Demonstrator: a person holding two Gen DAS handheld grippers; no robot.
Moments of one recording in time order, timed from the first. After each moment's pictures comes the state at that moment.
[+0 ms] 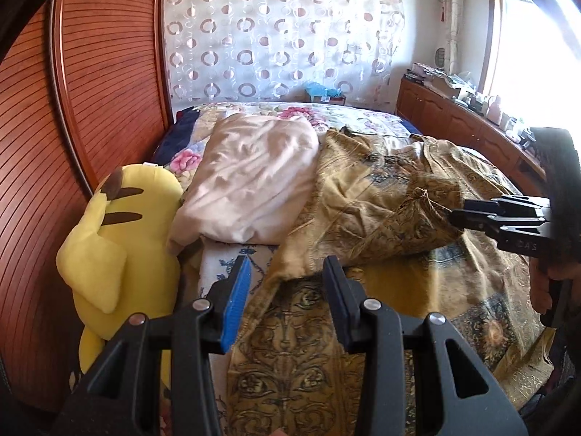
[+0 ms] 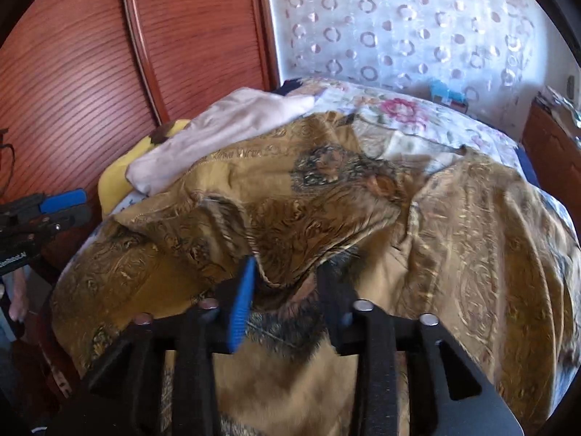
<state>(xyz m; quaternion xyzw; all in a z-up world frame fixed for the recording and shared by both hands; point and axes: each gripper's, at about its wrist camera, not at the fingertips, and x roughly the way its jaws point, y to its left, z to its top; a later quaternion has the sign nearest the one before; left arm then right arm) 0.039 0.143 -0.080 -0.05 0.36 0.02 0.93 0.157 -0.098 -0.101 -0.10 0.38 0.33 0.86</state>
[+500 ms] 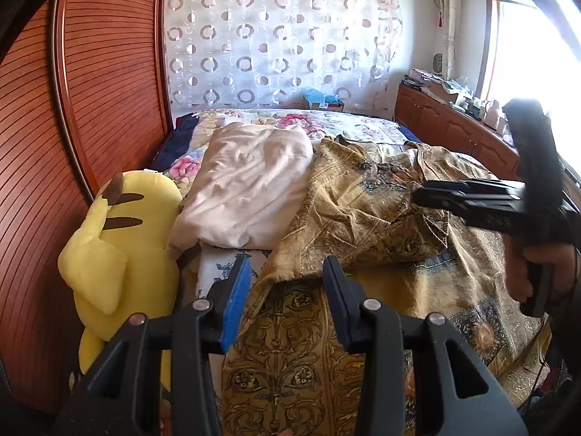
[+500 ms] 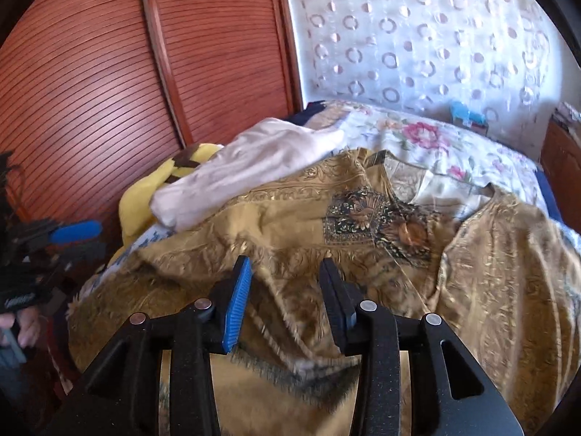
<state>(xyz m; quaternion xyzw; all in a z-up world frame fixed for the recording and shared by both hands) 0.030 0.136 -0.072 -0.05 0.35 0.02 0.94 0.178 -0.062 -0.087 -0.08 0.36 0.38 0.85</state>
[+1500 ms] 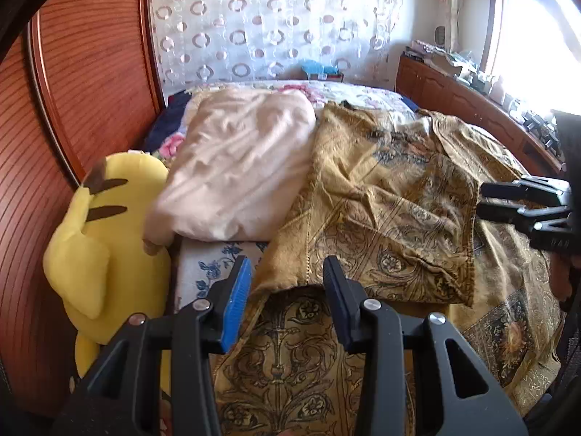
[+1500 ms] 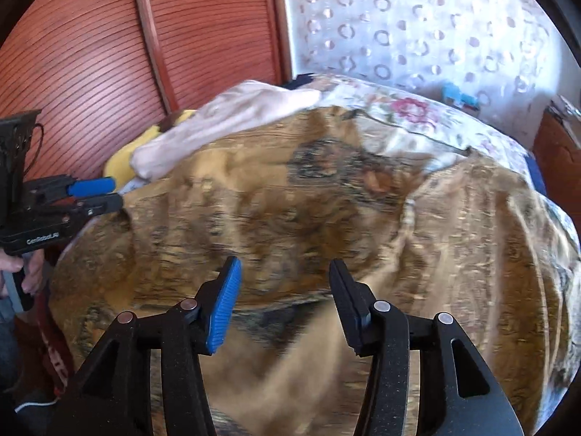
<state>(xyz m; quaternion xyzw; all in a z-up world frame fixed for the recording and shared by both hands) 0.076 0.133 -0.108 -0.04 0.40 0.01 0.91 0.169 -0.108 -0.109 -0.13 0.39 0.35 0.84</state>
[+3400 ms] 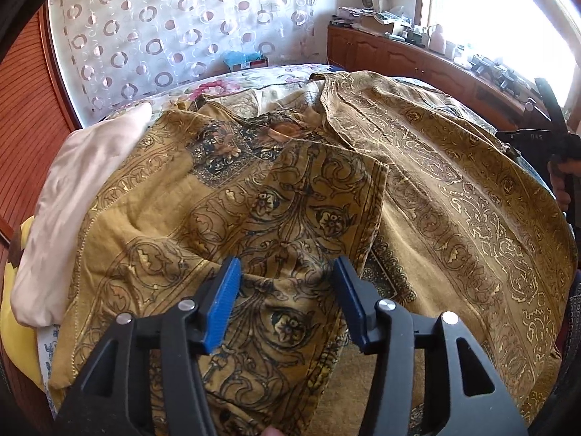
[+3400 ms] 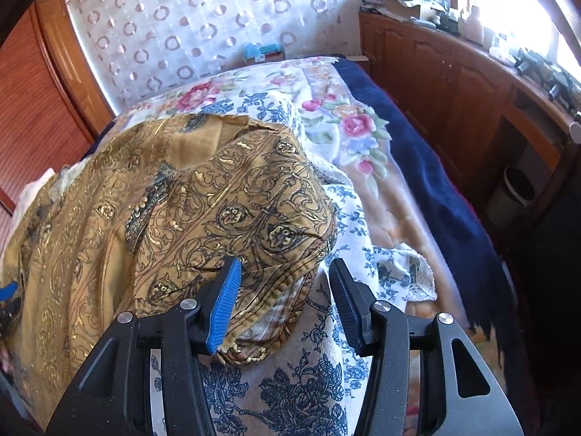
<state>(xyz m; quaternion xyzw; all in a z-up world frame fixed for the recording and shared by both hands) 0.147 -0.013 -0.128 0.04 0.42 -0.10 0.90 0.254 -0.456 -0.123 0.05 0.45 0.06 0.89</state>
